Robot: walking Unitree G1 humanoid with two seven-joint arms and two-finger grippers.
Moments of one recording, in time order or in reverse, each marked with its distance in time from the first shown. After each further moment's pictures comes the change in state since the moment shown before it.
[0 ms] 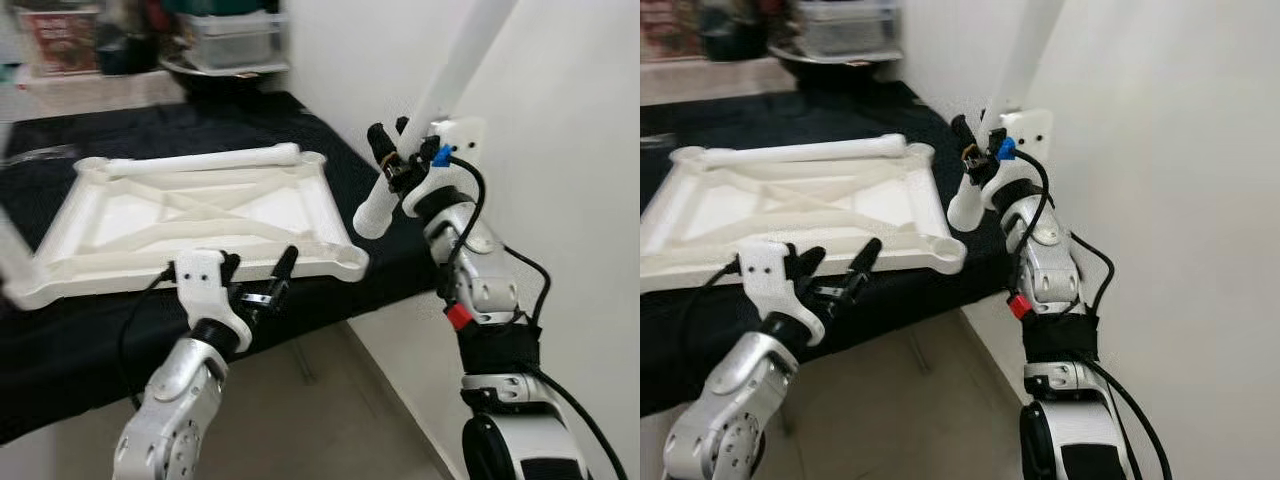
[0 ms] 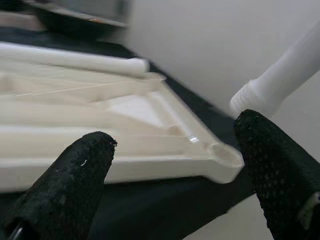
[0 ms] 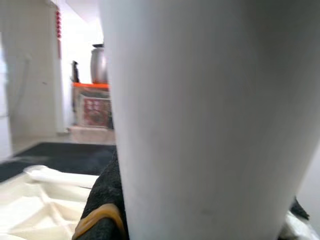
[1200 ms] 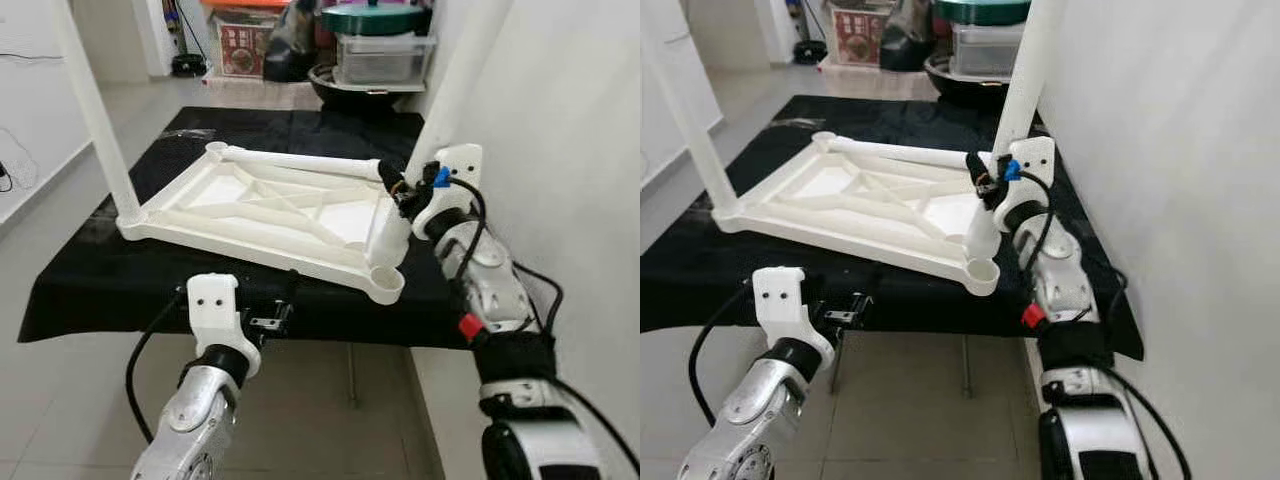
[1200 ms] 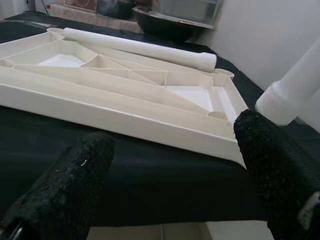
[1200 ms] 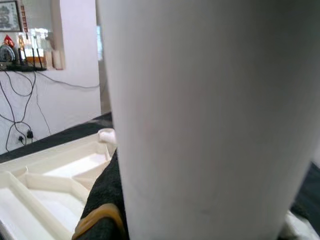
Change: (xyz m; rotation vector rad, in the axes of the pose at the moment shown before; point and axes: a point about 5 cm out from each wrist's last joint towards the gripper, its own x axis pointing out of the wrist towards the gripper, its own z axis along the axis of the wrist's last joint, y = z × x) left arm -0.007 -0.006 -0.013 0.042 0.057 0.072; right arm -0.001 -0.033 -0.024 -0.037 0.136 -0.005
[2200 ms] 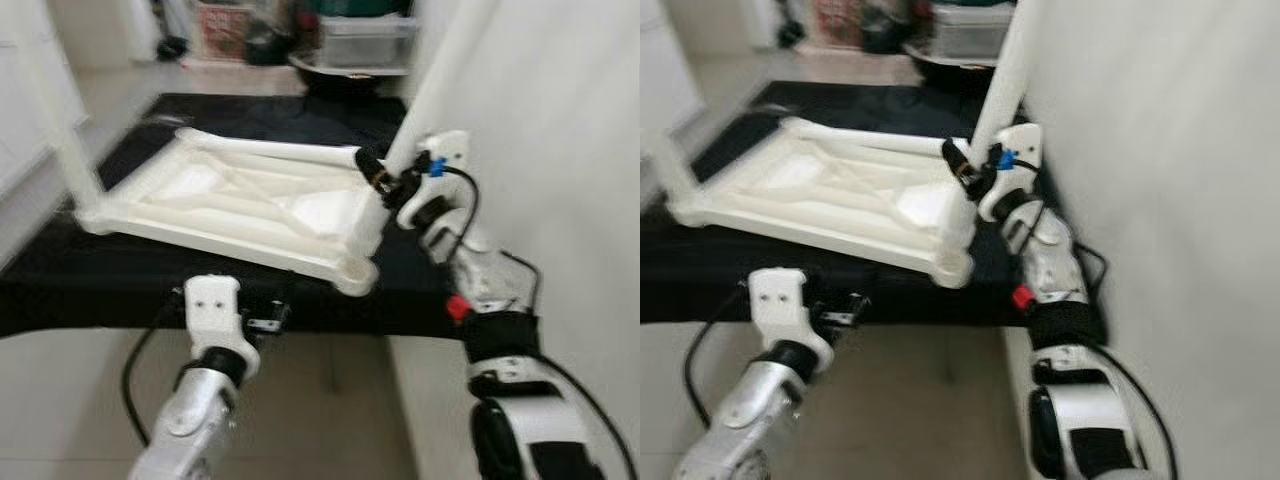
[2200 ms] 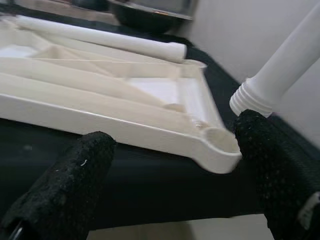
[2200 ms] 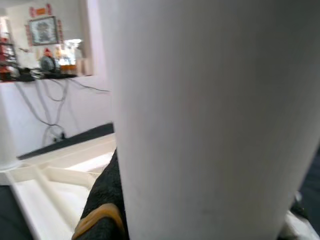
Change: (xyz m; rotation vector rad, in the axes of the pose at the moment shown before) left arm -0.003 -0.001 -0.001 0.006 -0.008 0.012; right arm 0.004 0.020 -0.004 0.091 -0.034 0.165
